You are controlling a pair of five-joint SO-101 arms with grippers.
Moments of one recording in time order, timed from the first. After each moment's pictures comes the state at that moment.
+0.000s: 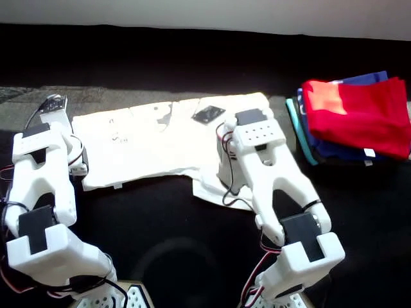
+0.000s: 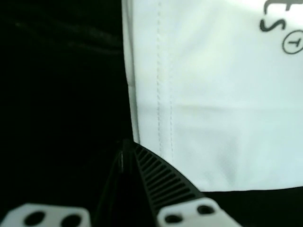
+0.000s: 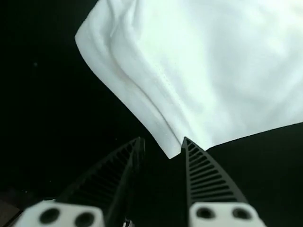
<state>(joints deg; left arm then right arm) -28.4 8.0 24.7 57.9 -8.8 -25.4 6.6 13.2 83.5 29.6</state>
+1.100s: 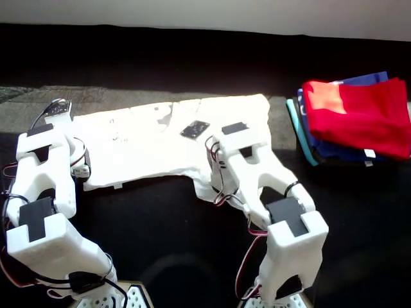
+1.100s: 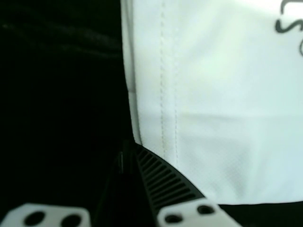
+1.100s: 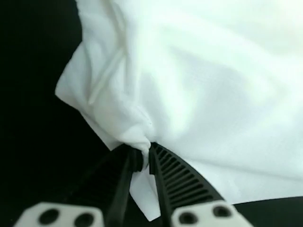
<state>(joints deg) -28.3 13.1 23.2 56.7 -8.7 -26.6 20.1 13.1 71.2 32.1</state>
